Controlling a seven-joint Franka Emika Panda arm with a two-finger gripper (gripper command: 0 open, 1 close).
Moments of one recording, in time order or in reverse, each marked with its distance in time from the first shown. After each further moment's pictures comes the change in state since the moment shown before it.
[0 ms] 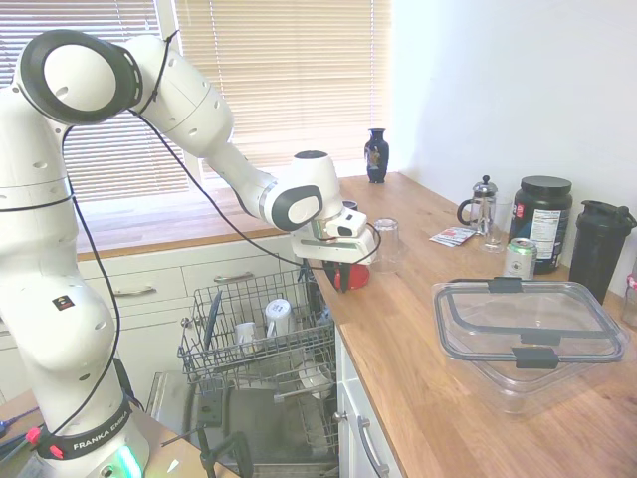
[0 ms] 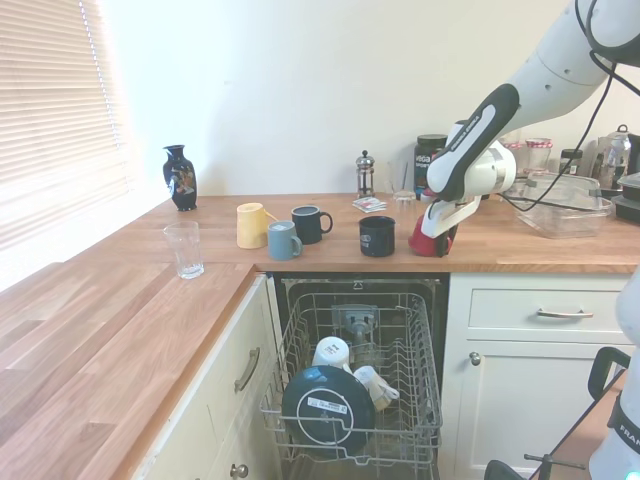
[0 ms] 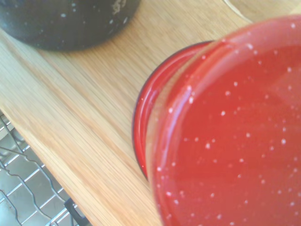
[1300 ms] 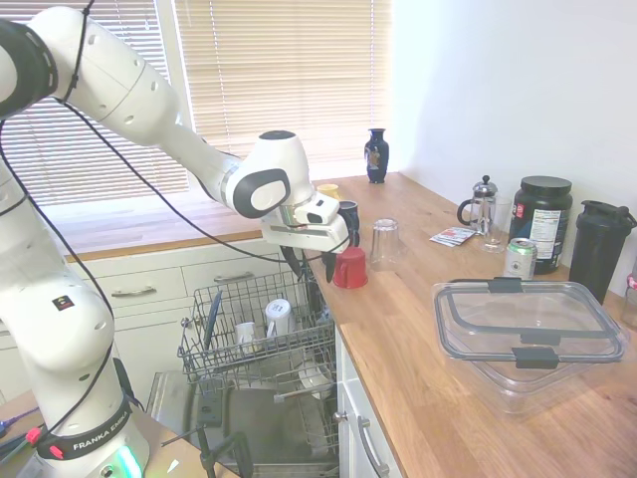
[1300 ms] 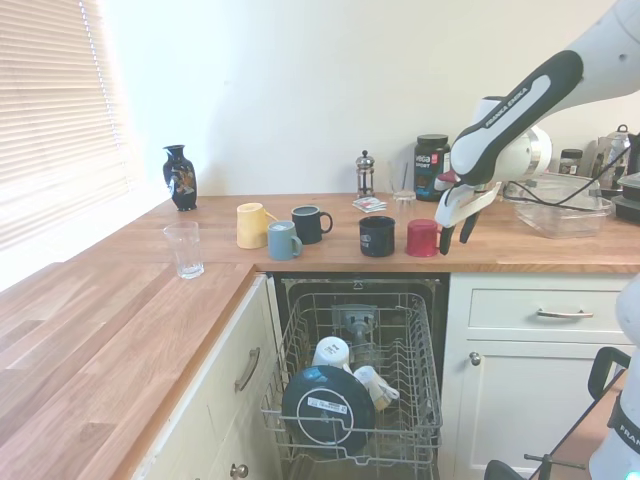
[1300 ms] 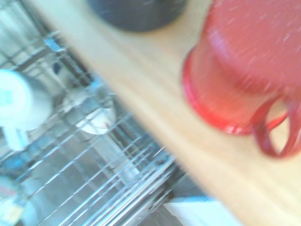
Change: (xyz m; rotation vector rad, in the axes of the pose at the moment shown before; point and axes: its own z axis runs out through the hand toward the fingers) arm -0.076 0.015 -0.072 0.076 0.013 -0.002
